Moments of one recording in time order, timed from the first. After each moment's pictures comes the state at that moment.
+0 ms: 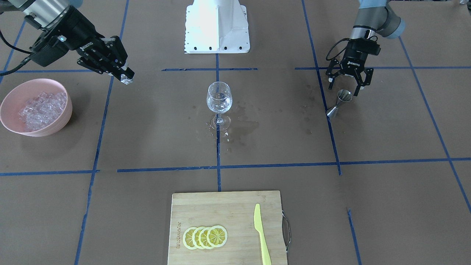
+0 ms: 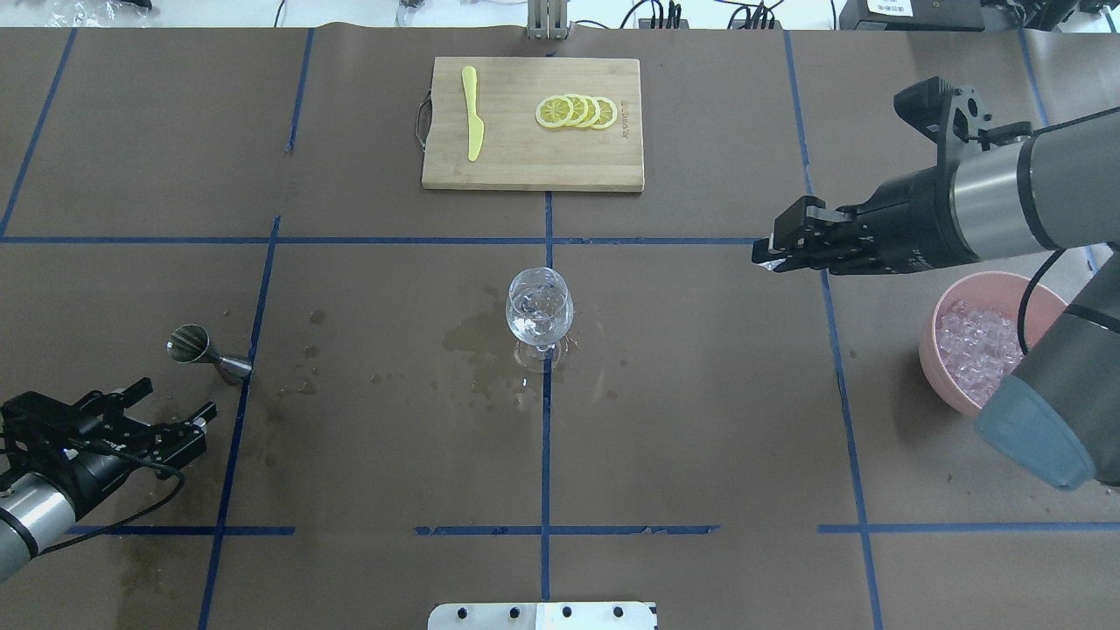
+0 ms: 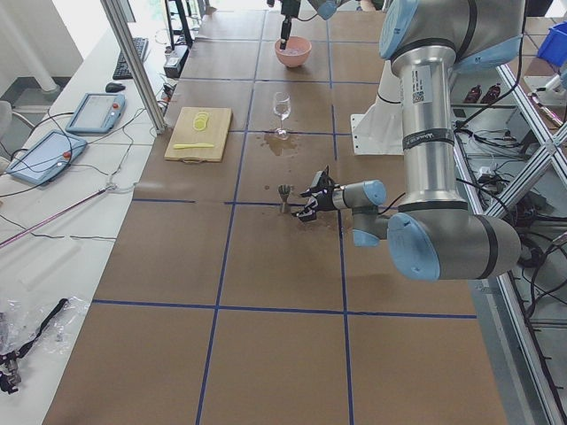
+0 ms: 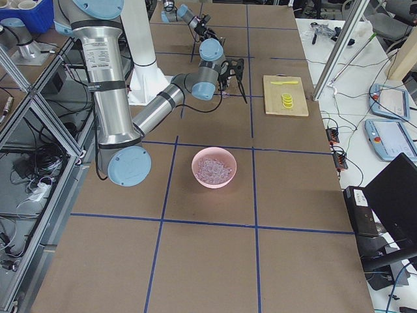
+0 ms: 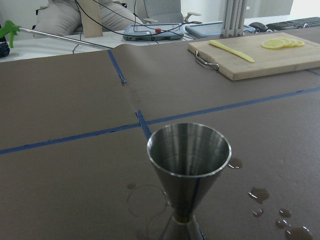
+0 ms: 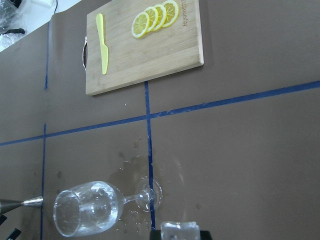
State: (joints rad) left arm -0.13 -1.25 -1.78 -2.90 -0.87 -1.01; right arm 0.82 -1.36 2.09 -1.02 2.15 1.42
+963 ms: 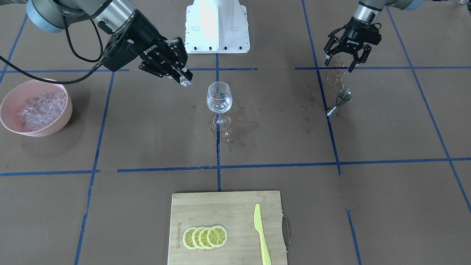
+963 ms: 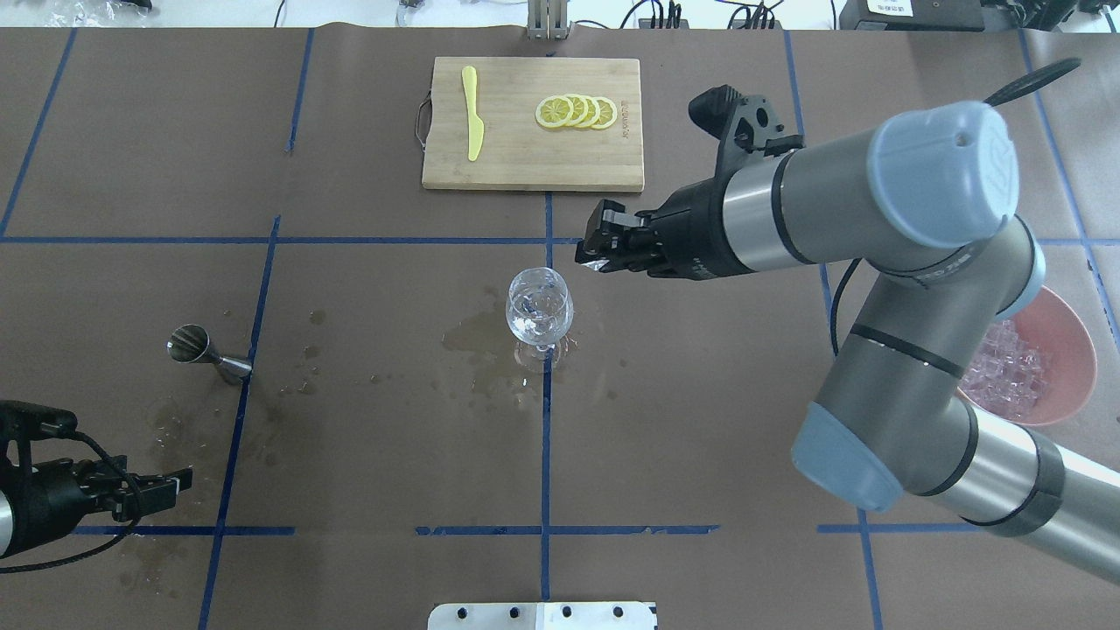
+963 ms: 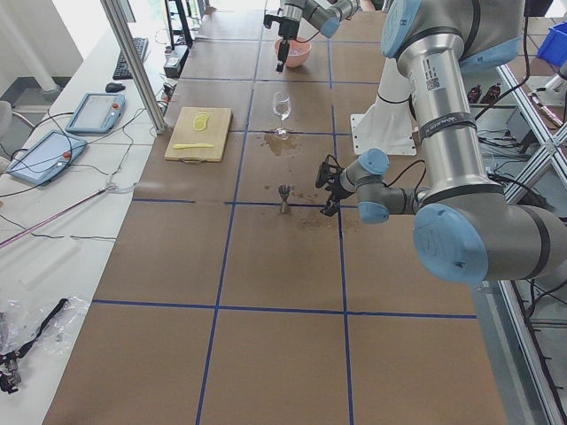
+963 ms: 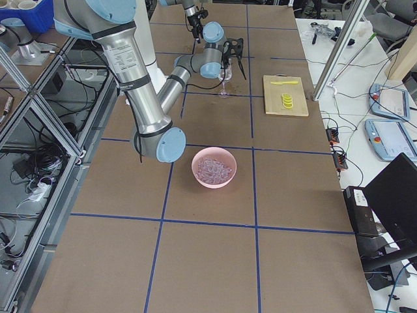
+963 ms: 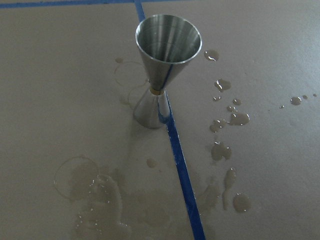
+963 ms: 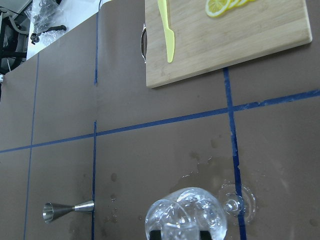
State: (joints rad) left arm -0.24 -1.10 -2.08 -2.61 -1.43 -1.26; right arm 0.62 -1.07 1.96 -1.07 1.95 1.51
